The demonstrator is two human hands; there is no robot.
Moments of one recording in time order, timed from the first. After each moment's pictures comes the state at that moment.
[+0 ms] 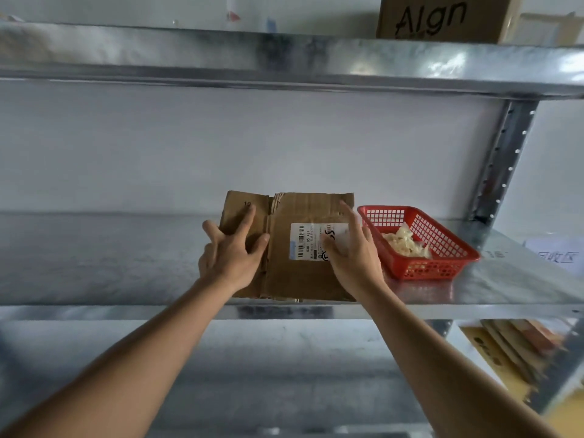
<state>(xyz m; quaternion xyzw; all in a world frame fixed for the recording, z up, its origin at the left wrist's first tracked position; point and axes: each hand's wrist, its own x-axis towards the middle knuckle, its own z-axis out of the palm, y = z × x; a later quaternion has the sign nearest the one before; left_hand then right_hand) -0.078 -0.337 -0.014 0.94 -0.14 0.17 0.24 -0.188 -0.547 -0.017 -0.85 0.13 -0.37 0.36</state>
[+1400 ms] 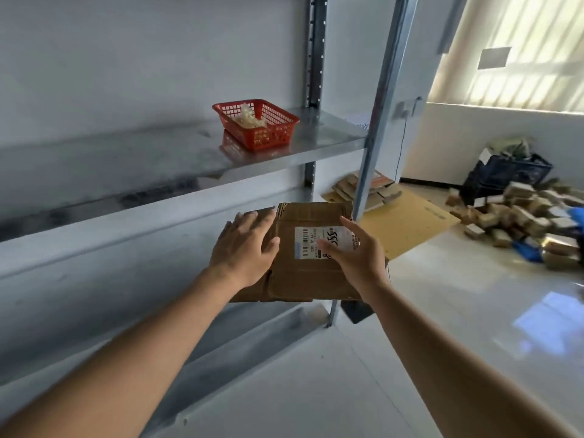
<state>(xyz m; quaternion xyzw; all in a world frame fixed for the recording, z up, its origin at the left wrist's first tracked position) -0.367 -0.360 -0.112 0.83 -0.52 0.04 0.17 -0.562 -0.498 -0.139 -0.74 0.42 -0.38 0.37</state>
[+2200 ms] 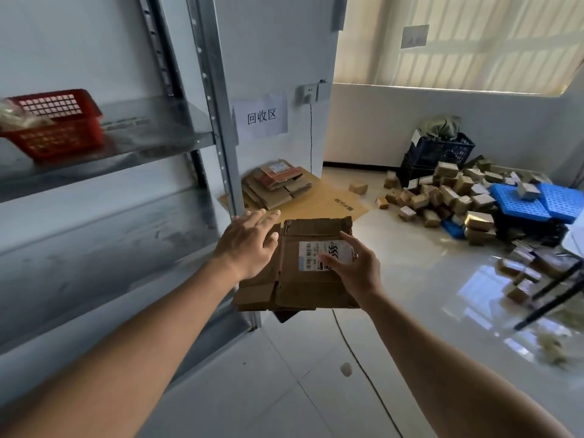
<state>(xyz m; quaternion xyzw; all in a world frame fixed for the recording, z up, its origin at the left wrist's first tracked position) -0.641 -0.682 -0.139 0.77 -0.62 0.00 0.15 -0.870 -0.783 -0.205 -0.72 0.48 -0.35 0.35</state>
